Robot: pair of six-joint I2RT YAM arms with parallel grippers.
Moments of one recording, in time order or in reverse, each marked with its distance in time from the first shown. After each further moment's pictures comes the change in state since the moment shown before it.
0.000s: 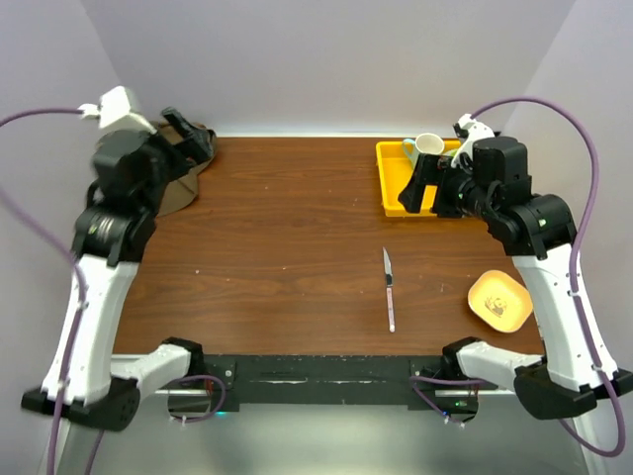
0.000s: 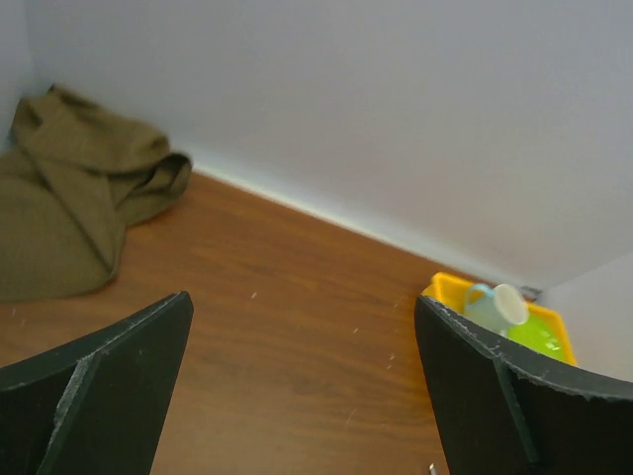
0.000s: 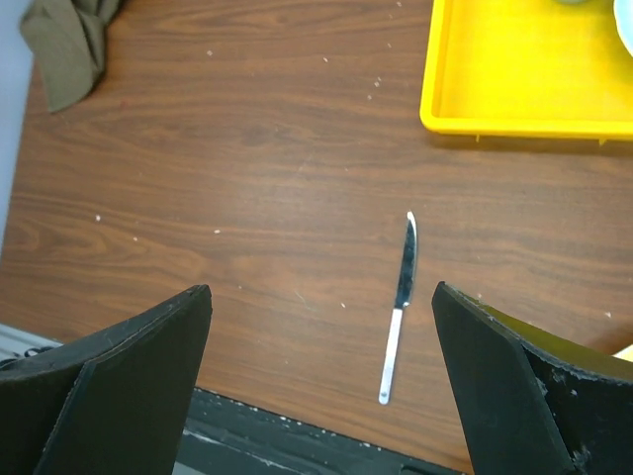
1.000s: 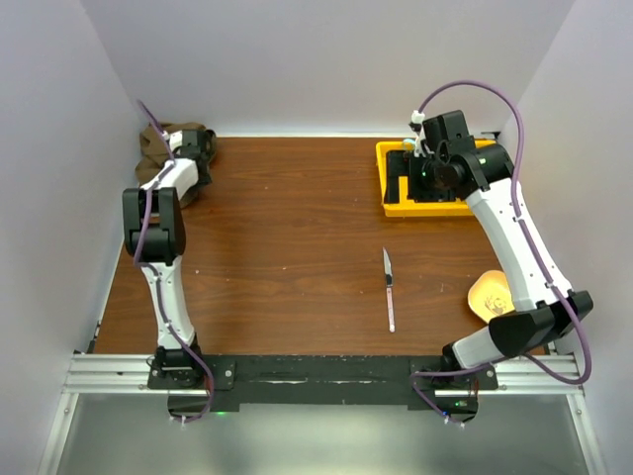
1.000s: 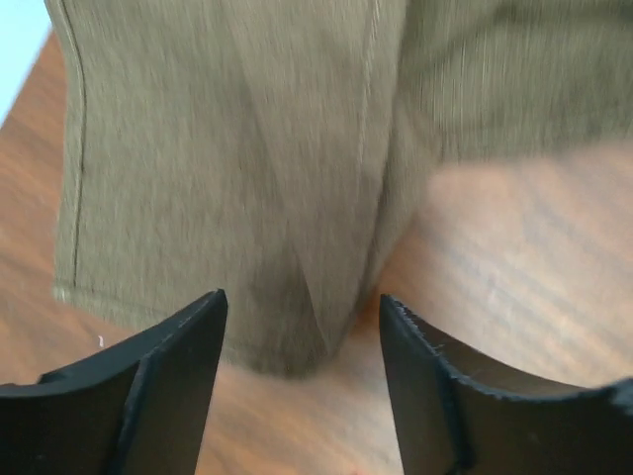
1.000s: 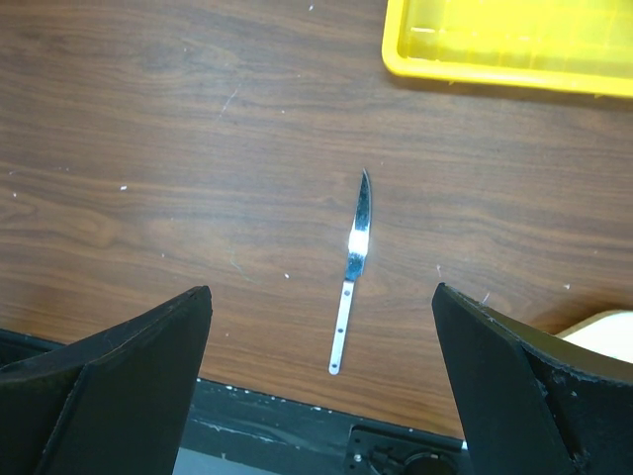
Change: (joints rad) left arm 0.256 1.176 0.158 0.166 -0.273 0.101; right arm -0.005 0.328 0.100 -0.107 0.019 -0.103
